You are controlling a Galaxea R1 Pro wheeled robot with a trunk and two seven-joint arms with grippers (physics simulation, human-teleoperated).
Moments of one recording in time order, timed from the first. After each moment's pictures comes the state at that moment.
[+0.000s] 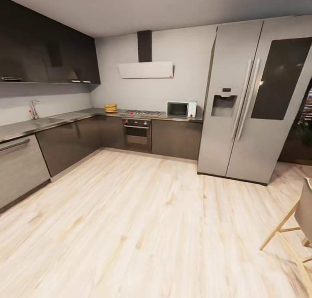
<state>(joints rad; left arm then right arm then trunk) 0.00 0.02 0.01 -0.08 0.28 -0.01 -0.05 0.00 -0.01 0.01 0.01 0.00 -0.10 -0.01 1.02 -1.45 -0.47</state>
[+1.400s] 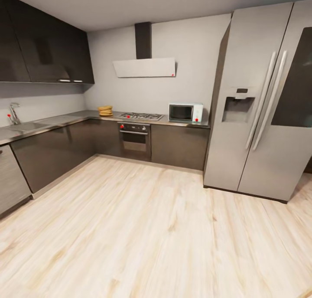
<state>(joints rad) 0.00 0.02 0.00 -0.07 0.28 -0.01 -0.05 0.00 -0.01 0.01 0.01 0.00 -0.10 -0.01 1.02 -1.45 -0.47</state>
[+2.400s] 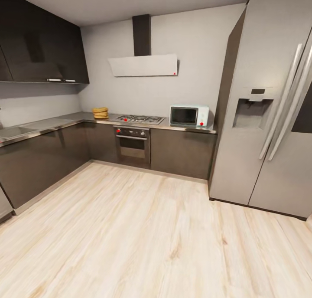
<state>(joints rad) 0.00 0.02 0.00 -0.07 0.28 0.00 -0.05 0.00 -0.01 0.01 0.01 0.00 -0.10 -0.01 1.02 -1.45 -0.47</state>
